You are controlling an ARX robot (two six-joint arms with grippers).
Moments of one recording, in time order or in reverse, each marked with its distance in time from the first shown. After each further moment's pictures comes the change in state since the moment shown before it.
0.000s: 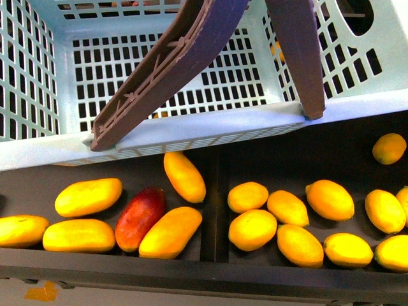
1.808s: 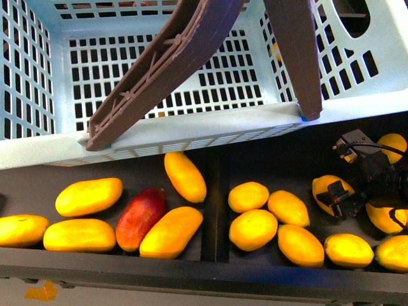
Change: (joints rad) left arm 0.000 0.000 0.000 0.000 0.000 0.000; right arm 0.311 0.642 0.541 -0.089 0.058 -0.002
